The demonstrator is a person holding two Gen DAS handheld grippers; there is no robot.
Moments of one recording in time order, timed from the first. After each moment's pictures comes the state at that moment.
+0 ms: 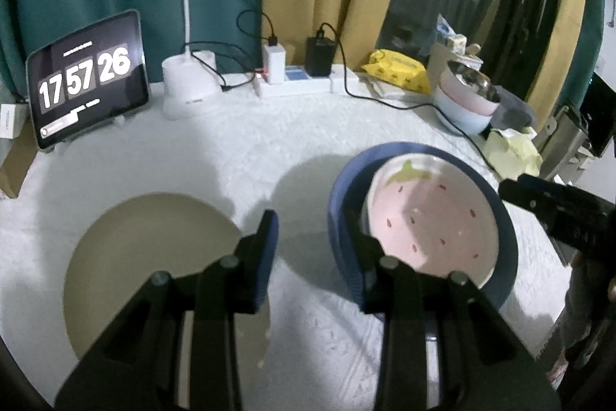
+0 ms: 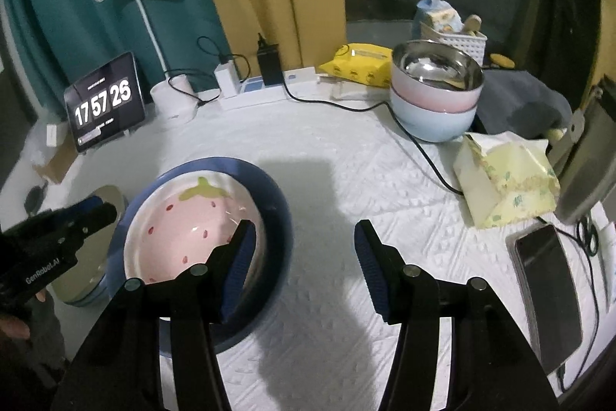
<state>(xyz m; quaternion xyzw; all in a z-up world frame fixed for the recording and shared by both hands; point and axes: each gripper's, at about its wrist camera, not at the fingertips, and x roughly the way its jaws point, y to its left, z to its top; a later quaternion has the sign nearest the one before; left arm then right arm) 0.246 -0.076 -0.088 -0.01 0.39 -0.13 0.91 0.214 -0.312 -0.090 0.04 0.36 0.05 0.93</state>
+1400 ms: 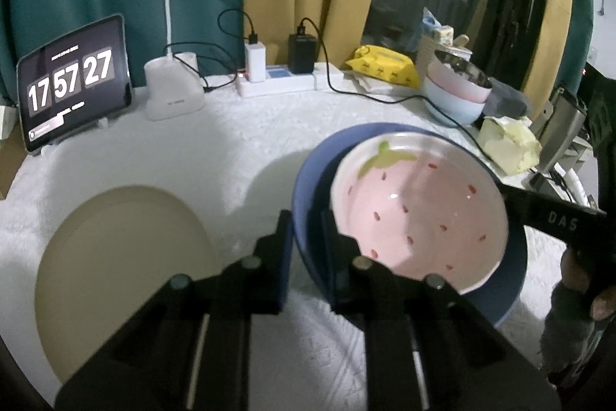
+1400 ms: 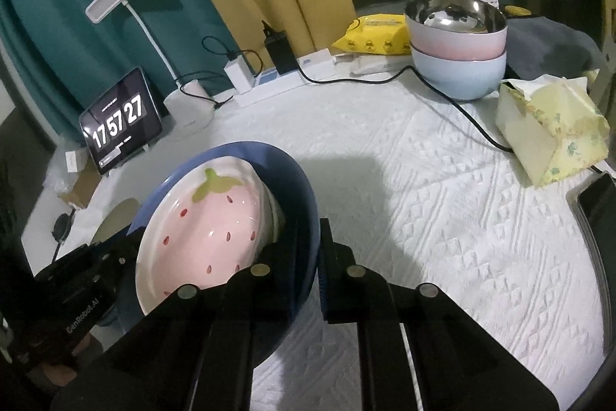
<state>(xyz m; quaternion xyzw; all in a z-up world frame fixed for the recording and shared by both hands) 0.241 -0.098 -0.110 0.00 0.36 -0.14 0.92 0.224 -0.307 -0.123 0.13 0.36 0.09 0.92</state>
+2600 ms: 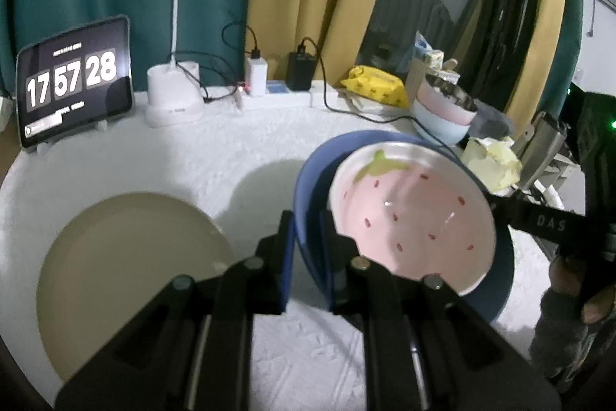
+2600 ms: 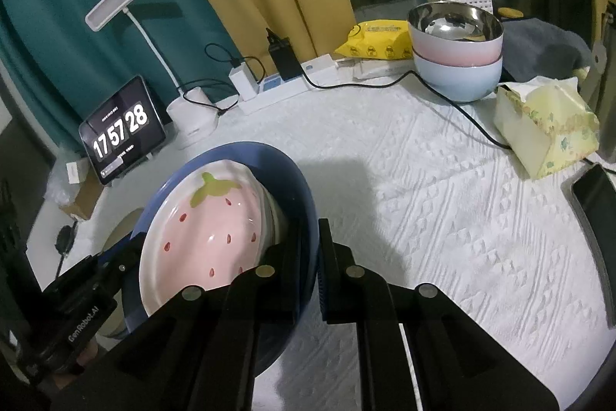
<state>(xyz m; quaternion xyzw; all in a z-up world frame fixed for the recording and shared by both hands) 0.232 -0.072 -0.096 -0.04 0.34 -0.16 0.93 0.215 -0.293 -0.106 0.15 0.35 0.07 0.92</state>
